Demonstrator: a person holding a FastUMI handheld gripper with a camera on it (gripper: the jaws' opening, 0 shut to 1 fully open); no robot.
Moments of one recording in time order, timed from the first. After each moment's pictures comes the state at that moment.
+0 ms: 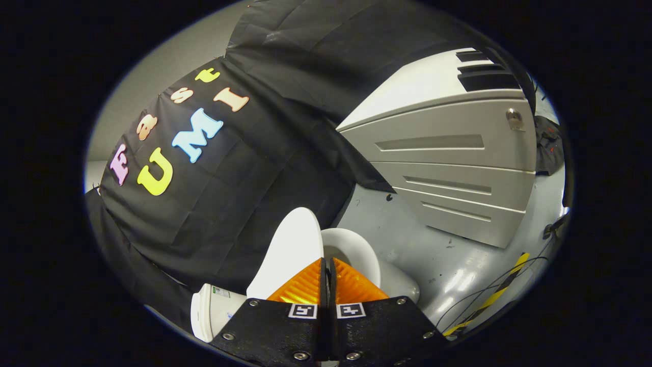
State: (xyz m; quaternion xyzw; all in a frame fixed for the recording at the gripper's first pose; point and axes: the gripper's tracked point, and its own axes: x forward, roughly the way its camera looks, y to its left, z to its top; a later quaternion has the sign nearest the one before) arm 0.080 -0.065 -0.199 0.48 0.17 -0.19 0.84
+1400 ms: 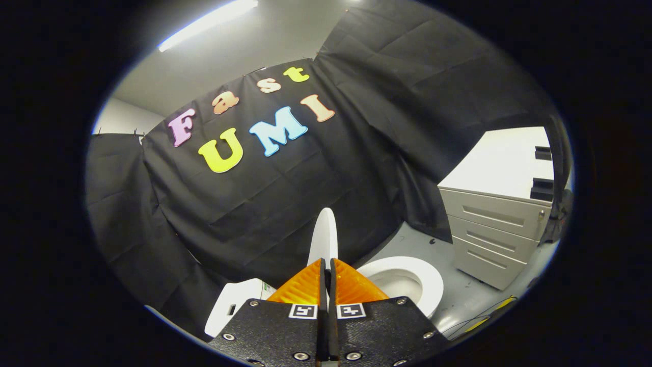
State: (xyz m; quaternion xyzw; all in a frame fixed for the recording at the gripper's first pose) arm 0.109 0.033 -0.002 0.33 0.10 -0.09 0.94
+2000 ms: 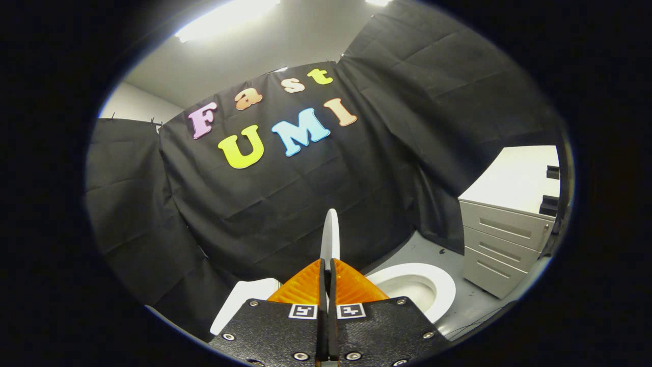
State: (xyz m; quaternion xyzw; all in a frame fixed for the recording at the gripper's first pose) arm 0.105 0.076 0.036 0.30 0.08 -0.06 0.95
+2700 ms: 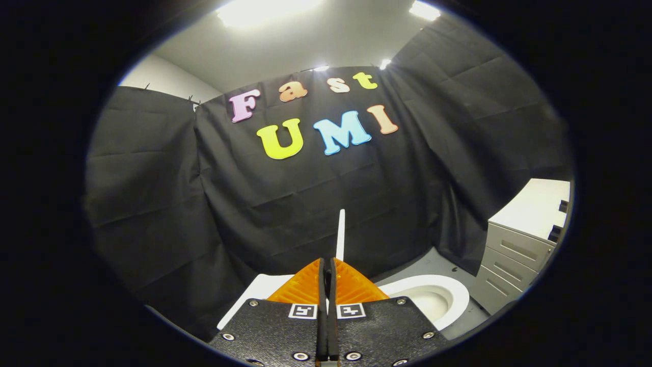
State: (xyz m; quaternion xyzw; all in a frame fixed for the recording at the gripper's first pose) arm 0.114 0.166 0.094 0.23 0.06 0.01 0.97
